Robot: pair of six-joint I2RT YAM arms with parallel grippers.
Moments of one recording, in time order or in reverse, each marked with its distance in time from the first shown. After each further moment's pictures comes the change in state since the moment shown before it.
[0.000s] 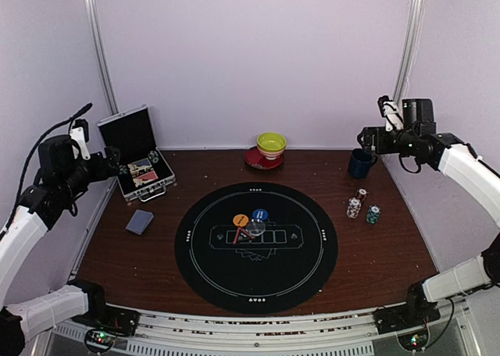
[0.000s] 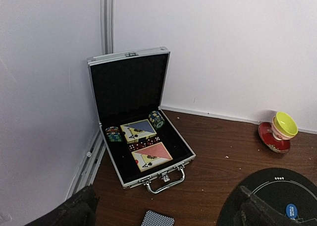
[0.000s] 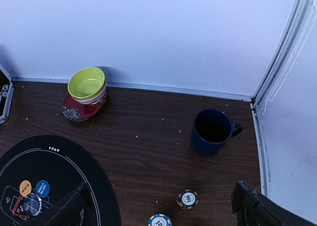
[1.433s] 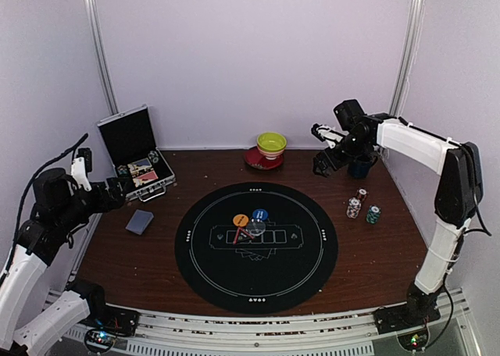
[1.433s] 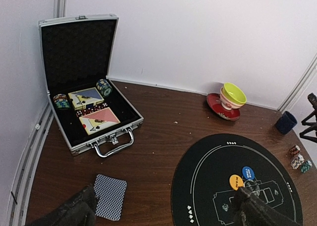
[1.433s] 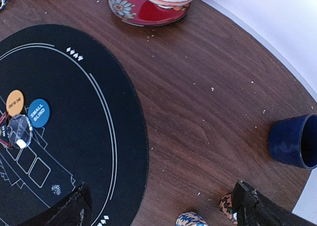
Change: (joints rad) left arm -0.029 -0.275 -0.213 -0.075 0.268 -0.101; right arm 0.190 0.556 0.426 -0.361 -0.057 -0.273
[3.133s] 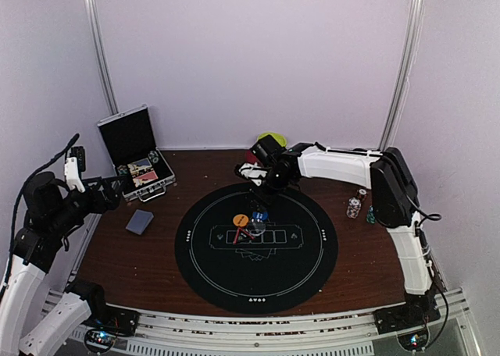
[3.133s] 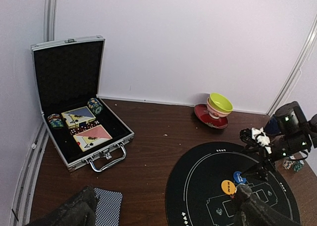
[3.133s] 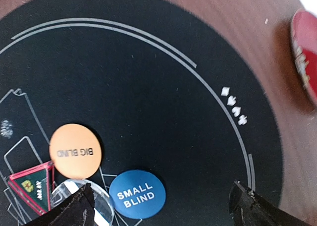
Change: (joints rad) left arm 0.049 -0.089 -0.010 0.026 0.097 0.046; right arm 0.385 0.437 0.285 0.083 0.051 -0.007
